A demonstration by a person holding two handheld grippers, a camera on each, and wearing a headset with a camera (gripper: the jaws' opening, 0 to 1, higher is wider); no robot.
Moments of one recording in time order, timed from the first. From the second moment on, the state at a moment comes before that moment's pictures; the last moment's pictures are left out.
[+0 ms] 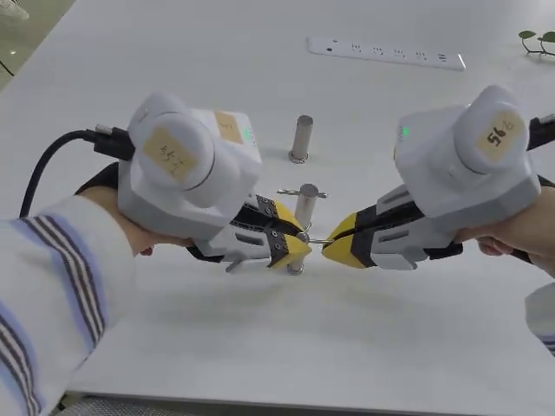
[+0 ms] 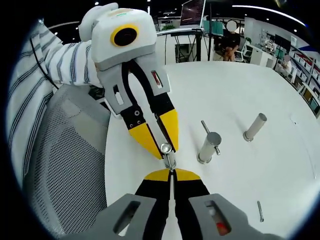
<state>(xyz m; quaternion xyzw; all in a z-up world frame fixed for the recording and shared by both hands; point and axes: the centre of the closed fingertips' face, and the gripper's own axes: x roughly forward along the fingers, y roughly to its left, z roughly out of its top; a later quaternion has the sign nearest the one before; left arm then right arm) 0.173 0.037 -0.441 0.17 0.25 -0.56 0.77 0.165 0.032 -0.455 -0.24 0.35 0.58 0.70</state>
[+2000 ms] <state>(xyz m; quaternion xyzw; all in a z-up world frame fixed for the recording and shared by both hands) 0.145 0.057 -0.415 0.08 0.22 -0.54 0.81 0.163 0.055 -0.474 -0.17 0.26 0.58 0.76</state>
